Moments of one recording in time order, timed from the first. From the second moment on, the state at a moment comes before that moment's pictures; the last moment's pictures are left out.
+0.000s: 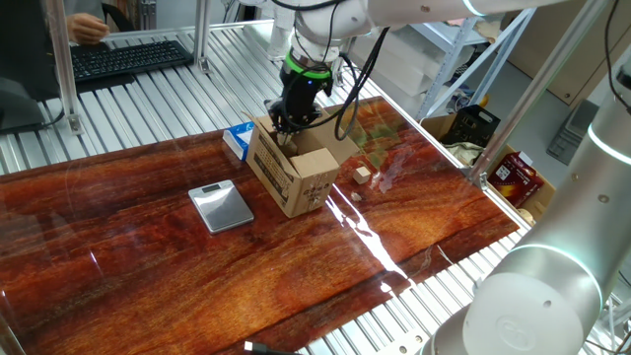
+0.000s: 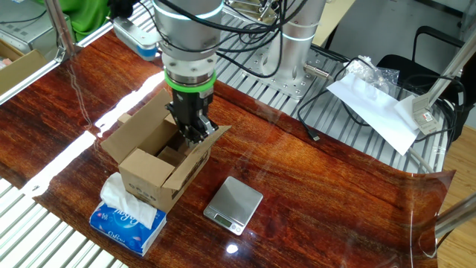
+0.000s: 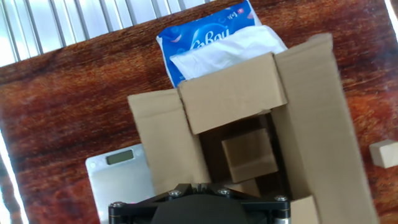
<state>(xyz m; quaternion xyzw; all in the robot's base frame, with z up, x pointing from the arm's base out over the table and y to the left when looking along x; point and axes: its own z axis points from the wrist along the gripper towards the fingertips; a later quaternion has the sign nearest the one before) 0.557 -0.023 0.157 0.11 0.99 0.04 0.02</state>
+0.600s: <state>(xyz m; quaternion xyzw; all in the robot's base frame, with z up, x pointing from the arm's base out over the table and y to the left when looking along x) 0.558 -0.036 0.141 0.09 0.99 0.04 0.03</state>
